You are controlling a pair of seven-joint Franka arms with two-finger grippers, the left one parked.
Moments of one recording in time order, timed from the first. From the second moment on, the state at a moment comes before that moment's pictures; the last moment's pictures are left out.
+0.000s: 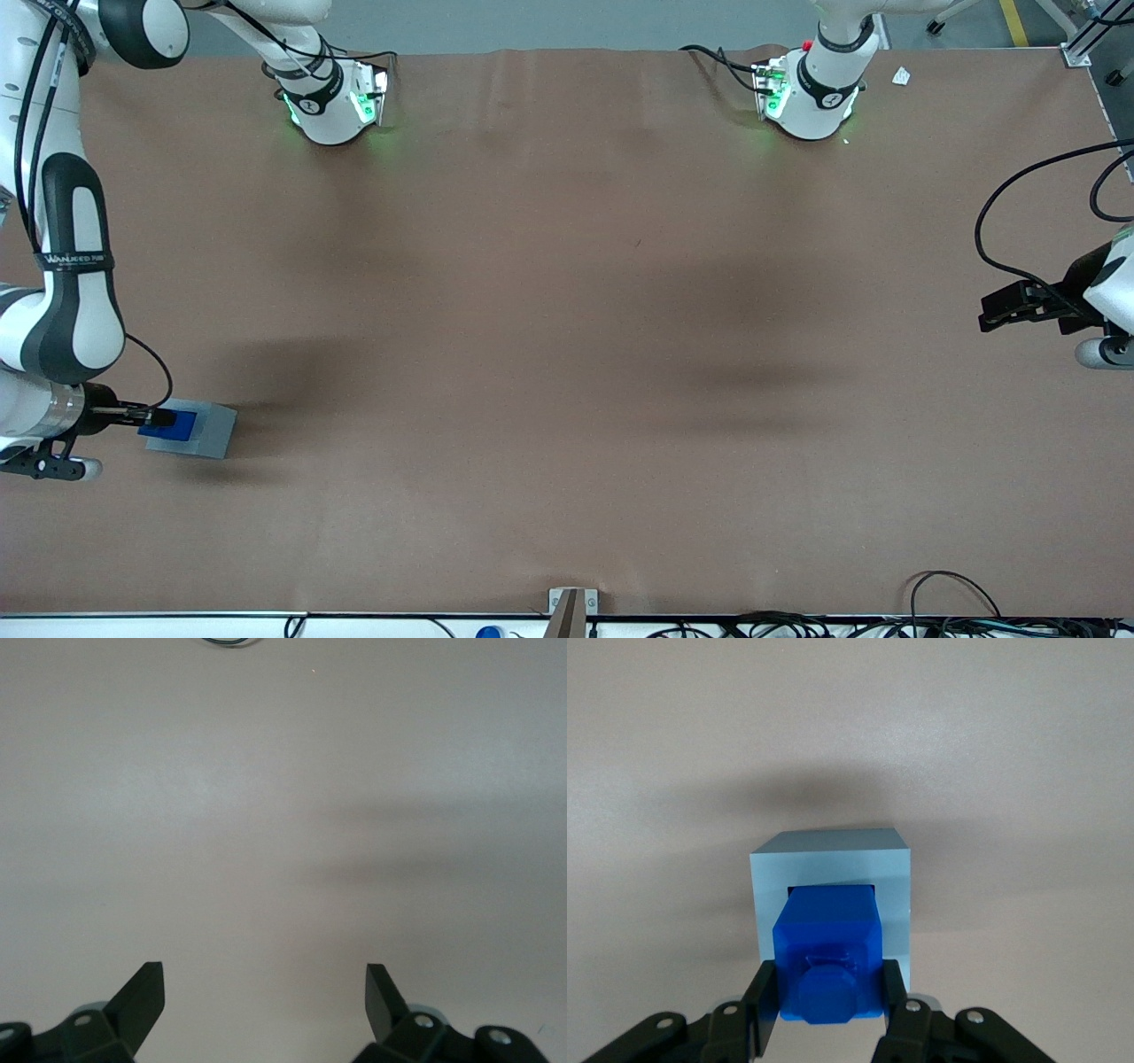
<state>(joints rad) -0.19 0.71 -0.04 -1.33 0.04 1.96 -0.11</state>
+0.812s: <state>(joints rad) -0.19 0.72 -0.04 -1.34 0.04 2.00 -0.11</state>
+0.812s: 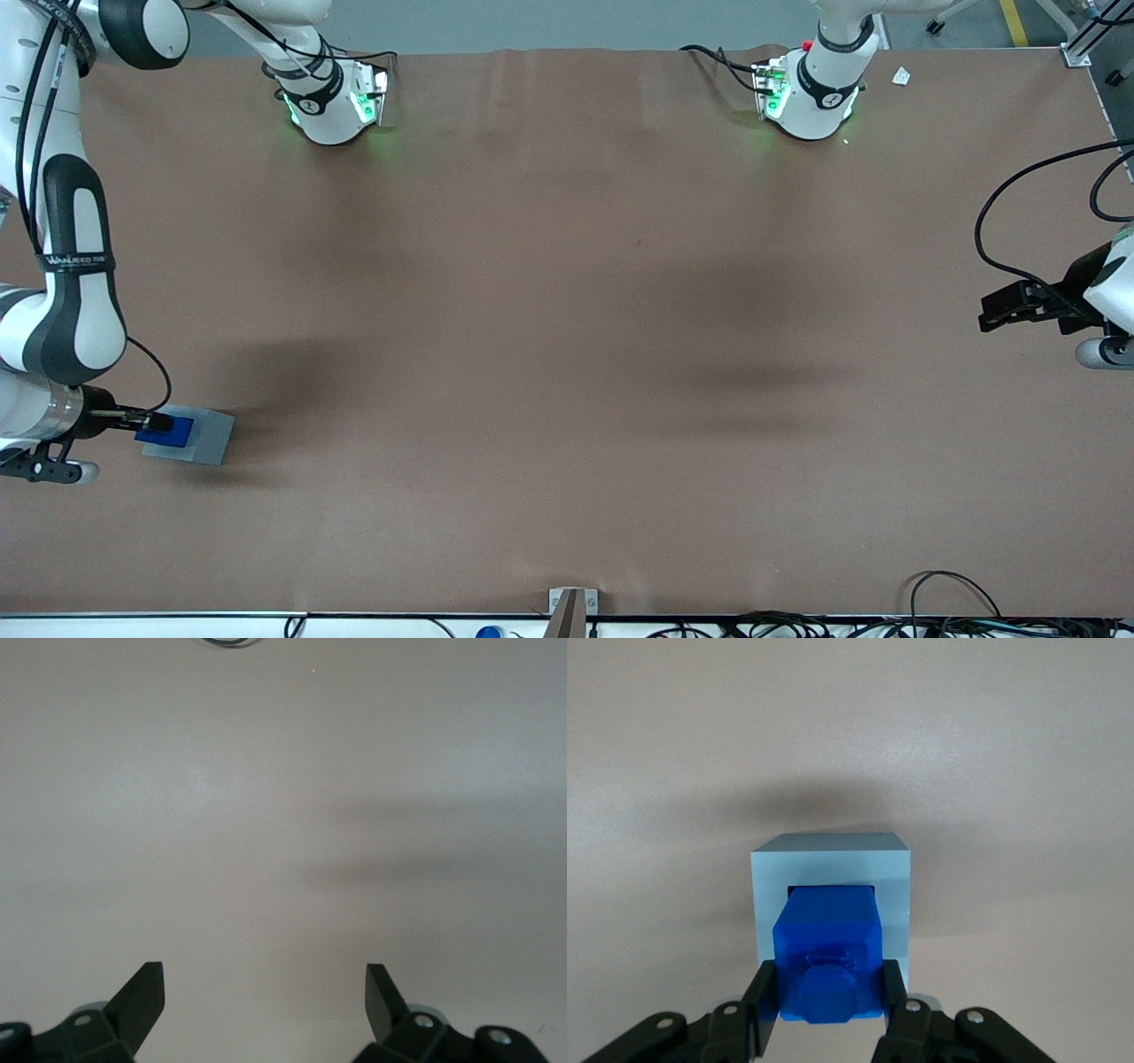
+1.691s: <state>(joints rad) -0.19 0.72 -0.04 -1.34 0.04 2.00 -0.11</state>
